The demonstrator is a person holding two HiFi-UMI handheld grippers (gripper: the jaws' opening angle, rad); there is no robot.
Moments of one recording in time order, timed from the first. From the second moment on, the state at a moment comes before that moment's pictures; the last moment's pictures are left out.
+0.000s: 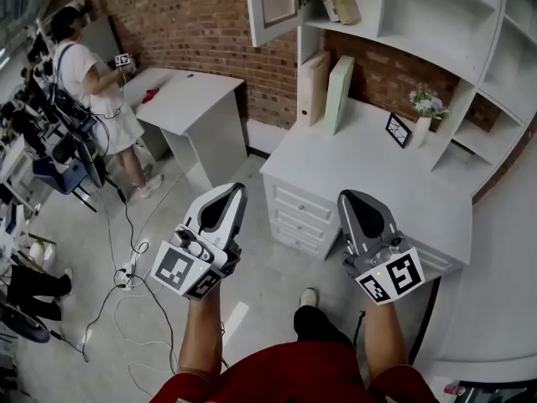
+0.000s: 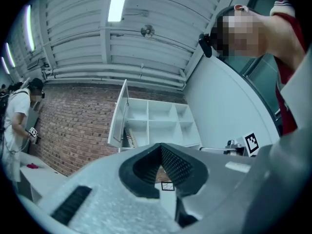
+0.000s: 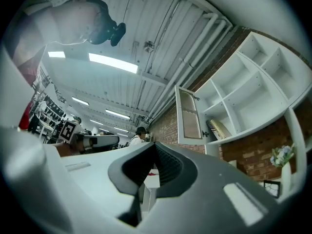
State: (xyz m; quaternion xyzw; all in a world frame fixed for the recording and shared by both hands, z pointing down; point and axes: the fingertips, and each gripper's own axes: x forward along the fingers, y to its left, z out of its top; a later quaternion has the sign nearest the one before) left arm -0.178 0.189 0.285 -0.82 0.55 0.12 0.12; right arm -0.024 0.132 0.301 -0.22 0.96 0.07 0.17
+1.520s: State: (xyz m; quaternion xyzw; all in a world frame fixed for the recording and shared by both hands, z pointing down) left arm -0.349 -0.176 0.200 -0.81 0.56 0.13 0.14; right arm -0.144 -0.179 0.261 -0.21 0.96 0.12 0.15
